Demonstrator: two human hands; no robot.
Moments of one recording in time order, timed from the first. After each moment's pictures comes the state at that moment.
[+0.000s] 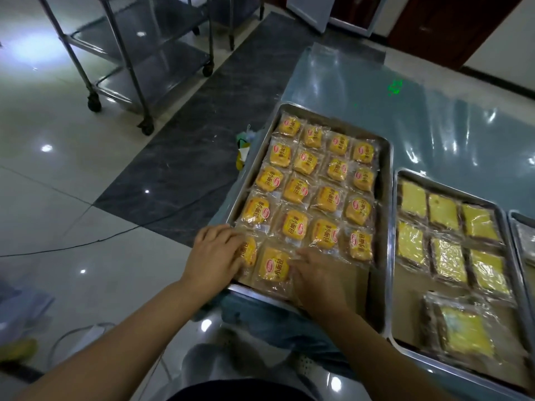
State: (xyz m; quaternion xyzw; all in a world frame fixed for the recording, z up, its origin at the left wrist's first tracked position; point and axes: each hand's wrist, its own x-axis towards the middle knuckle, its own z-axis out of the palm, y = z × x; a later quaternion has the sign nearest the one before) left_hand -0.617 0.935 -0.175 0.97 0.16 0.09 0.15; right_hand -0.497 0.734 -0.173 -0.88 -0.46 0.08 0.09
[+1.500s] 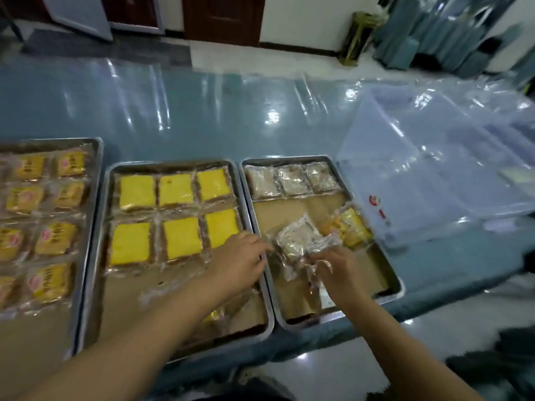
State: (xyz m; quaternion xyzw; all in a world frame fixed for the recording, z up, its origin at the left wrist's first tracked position) left_hand -0.285 0.415 -0.127 0.95 -0.20 0.00 0.25; right_hand -0.293 0.181 -0.121 -0.97 -0.09 -0.01 0.21
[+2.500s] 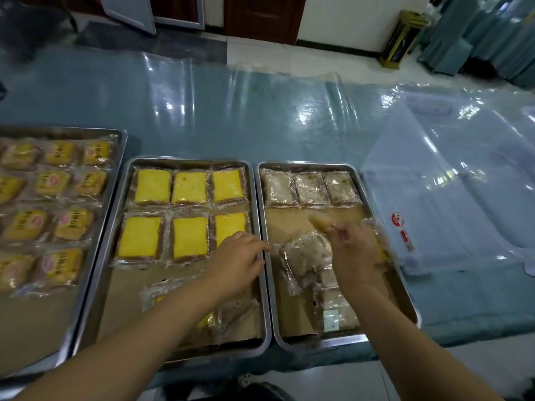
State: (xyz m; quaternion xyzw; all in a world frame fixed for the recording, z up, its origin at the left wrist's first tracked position) left_hand -0.273 0.418 -0.130 0.95 -0.10 0.00 0.31; right_hand -0.218 0.200 -0.104 -0.95 -0.02 -0.15 0.28
